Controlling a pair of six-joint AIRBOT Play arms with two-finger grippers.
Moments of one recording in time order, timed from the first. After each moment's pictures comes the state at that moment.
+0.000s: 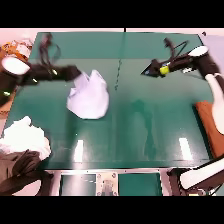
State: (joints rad) left arm -0.13 -1.20 1.24 0.70 -0.86 -1.20; right arm -0.08 -1.69 1.66 -0.66 1.33 1.24
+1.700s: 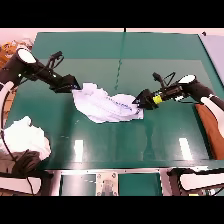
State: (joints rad) left arm -0.02 -1.57 1.44 0.98 -1.32 -1.36; right arm -0.01 -1.56 1.10 -0.65 1.33 1.28
